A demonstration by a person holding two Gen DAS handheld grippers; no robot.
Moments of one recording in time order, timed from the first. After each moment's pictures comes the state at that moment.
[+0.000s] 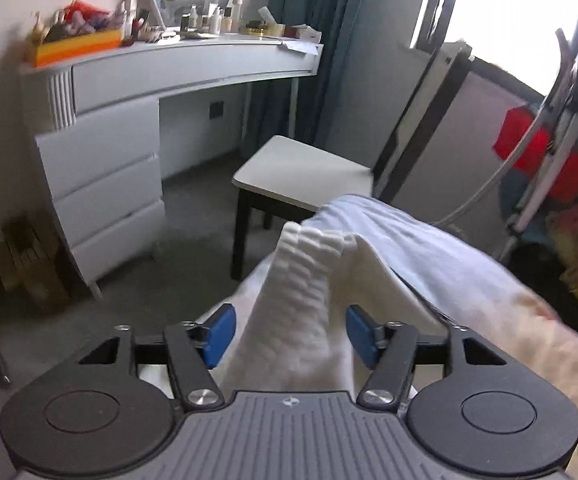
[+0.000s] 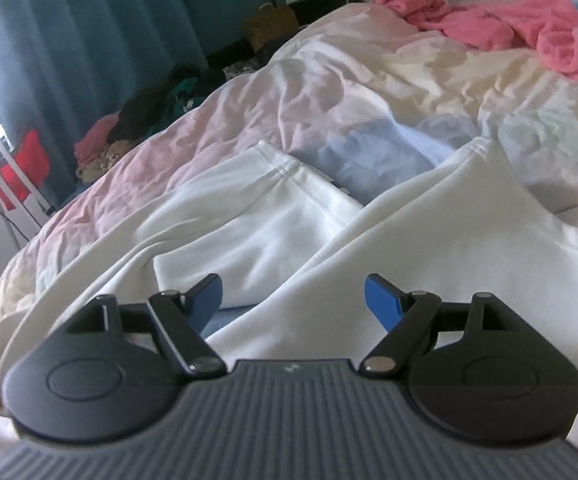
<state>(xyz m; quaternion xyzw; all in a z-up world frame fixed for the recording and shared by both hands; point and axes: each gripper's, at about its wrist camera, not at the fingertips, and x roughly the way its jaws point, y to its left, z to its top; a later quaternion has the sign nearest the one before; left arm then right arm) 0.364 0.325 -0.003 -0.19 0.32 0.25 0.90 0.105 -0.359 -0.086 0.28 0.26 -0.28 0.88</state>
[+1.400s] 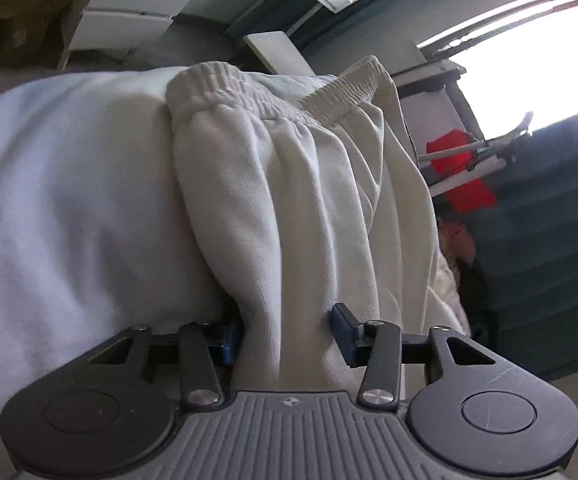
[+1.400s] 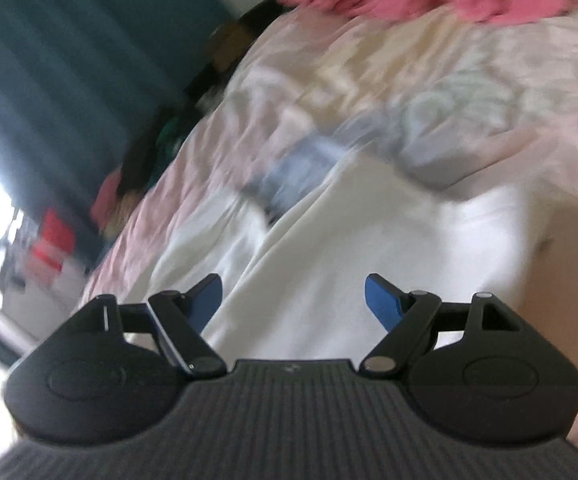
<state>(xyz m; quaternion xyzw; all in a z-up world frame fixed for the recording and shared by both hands) 0.088 0.299 -0.097 -0.47 0.31 0.10 0.82 -0.026 -0.424 -0.055 0.43 0.20 -0.29 0.83</state>
